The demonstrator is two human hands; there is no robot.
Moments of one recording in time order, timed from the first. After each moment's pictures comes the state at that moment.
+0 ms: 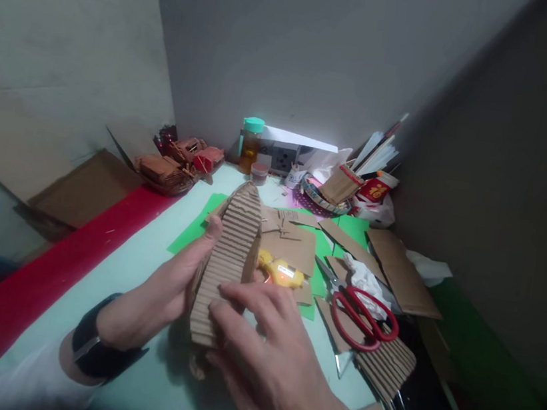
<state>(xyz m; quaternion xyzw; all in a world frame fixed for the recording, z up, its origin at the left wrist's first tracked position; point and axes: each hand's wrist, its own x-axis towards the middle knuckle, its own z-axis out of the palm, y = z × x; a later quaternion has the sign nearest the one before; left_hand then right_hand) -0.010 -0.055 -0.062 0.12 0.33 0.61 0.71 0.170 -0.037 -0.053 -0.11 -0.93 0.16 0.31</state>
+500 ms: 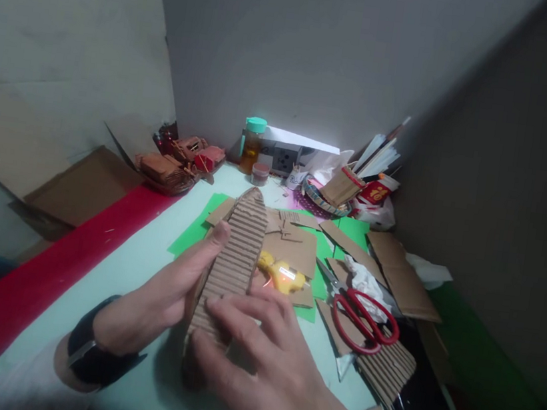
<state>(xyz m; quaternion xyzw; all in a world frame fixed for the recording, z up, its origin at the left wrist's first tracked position) -0.010 -0.055 -0.060 0.12 0.34 0.60 0.71 0.164 -0.034 -0.061 -0.04 -0.93 0.05 0.37</state>
